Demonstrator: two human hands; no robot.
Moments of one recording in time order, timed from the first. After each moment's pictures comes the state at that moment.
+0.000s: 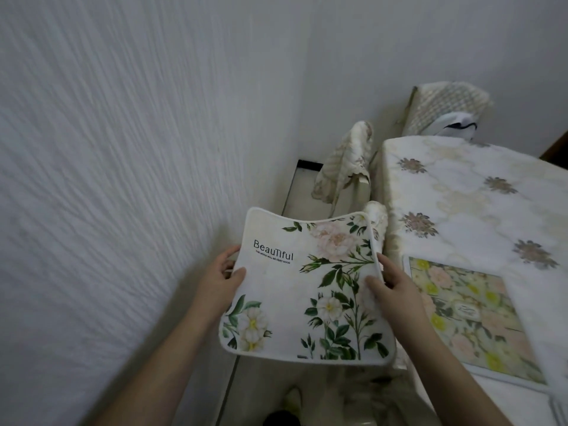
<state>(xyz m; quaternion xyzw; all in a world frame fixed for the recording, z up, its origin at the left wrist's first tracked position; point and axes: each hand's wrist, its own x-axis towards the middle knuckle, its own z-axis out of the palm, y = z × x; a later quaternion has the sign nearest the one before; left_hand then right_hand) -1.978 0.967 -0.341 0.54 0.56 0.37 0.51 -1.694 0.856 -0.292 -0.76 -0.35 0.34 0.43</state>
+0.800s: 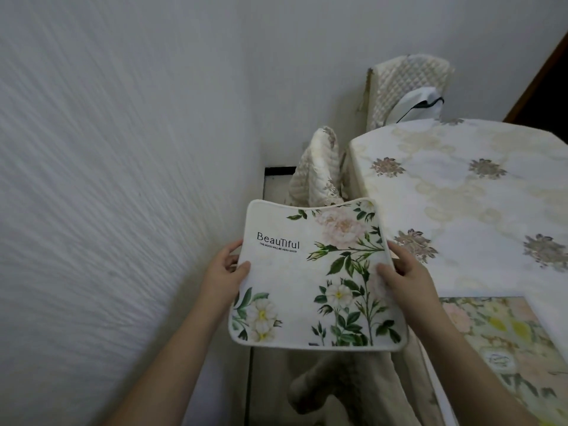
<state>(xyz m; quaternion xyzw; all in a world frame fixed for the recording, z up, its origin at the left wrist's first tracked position) -1.831 1.196 -0.335 0.57 0.51 0.33 0.55 -1.568 1.028 -0.302 -0.76 -0.24 0.32 0.51</state>
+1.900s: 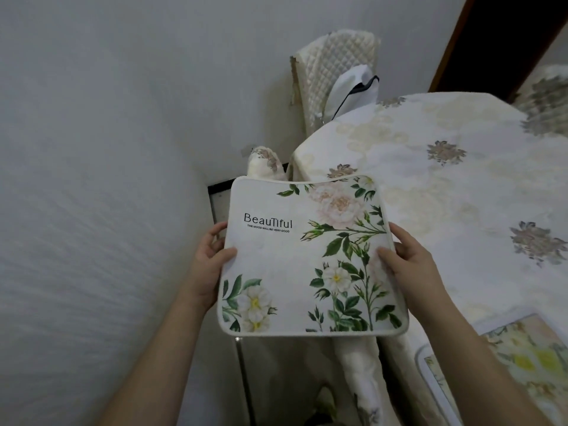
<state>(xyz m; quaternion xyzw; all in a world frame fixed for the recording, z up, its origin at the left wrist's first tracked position) -1.637 1.415 -0.342 0.51 0.37 0.26 0.73 -1.421 1.161 -0.324 -0.74 -0.12 0.27 0.60</state>
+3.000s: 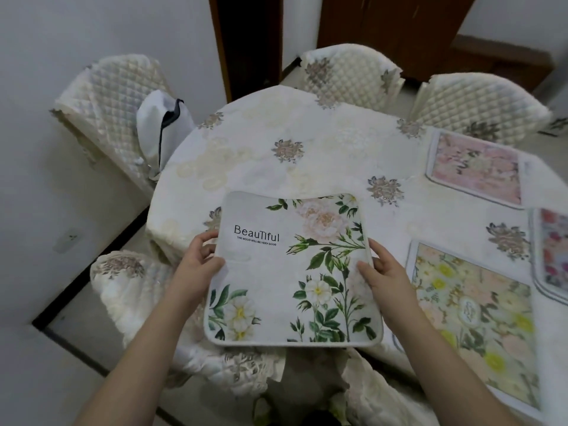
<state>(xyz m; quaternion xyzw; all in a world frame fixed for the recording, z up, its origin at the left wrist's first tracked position) -1.368 1.497 -0.360 0.69 0.16 -0.09 0.70 -1.399 1.172 -0.342 -0.74 0.20 0.05 0.64</state>
